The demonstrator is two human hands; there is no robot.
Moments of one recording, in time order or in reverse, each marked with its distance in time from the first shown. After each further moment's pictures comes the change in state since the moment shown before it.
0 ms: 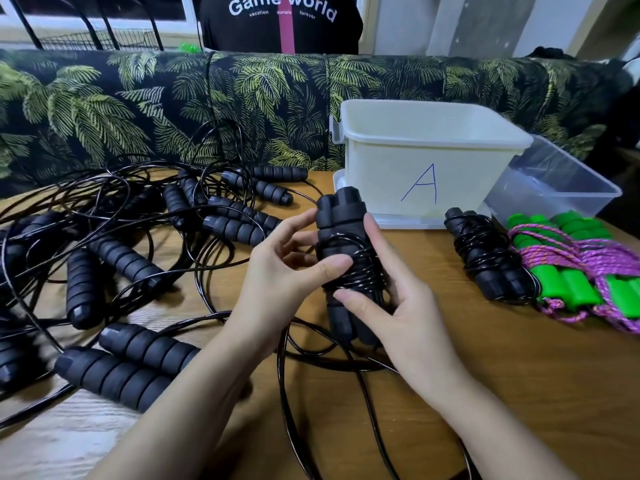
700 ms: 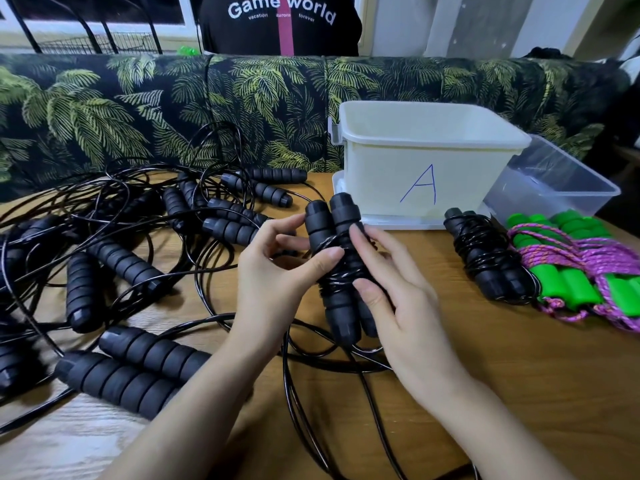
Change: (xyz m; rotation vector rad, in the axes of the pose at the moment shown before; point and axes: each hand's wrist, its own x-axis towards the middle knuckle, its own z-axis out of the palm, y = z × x) left_hand -0.002 -0.002 0.002 0.126 0.222 0.079; right_hand -0.002 0.001 -0.001 -0.354 0.058 -0.098
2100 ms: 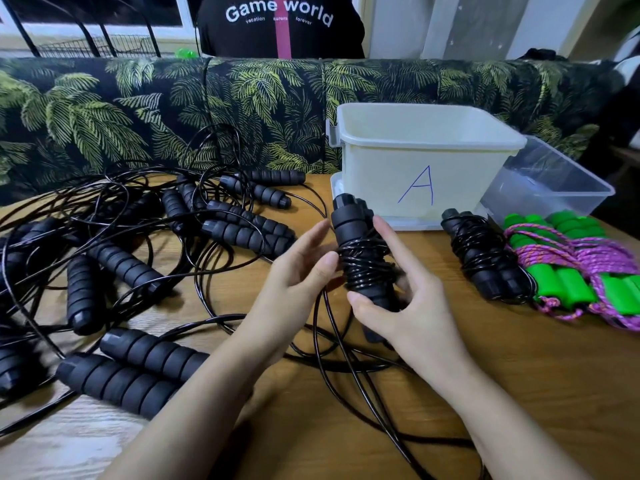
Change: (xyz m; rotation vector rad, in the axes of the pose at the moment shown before) left_hand 0.000 -0.012 0.009 -0.208 -0.385 -0.140; right_hand 0.003 0.003 -0.008 0.299 -0.005 0.223
